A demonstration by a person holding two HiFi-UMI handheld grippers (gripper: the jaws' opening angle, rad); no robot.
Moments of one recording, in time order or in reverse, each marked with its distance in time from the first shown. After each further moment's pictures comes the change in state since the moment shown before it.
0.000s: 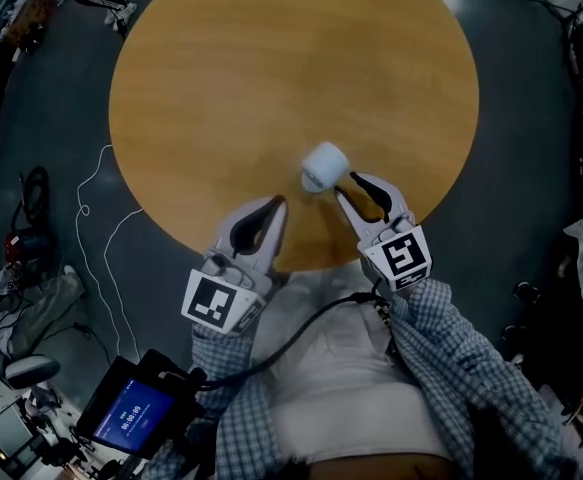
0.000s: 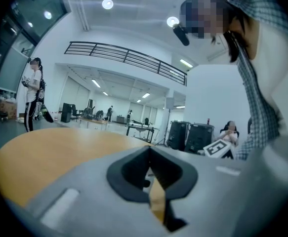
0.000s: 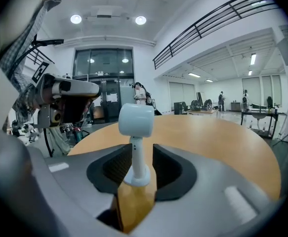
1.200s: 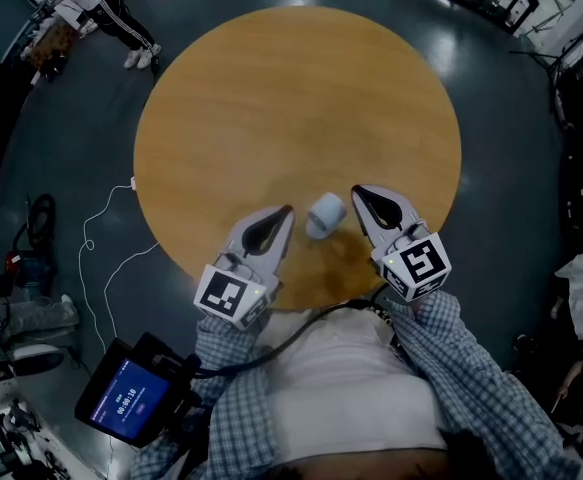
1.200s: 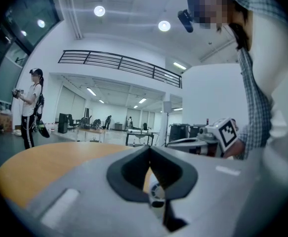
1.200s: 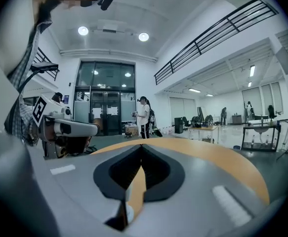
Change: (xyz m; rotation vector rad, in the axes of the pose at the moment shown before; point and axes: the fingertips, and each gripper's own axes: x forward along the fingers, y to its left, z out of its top) left arm 0.031 0.002 0.019 0.086 -0.055 -0.024; right arm -0.018 -0.048 0.094 -0.049 -0.182 -0.008
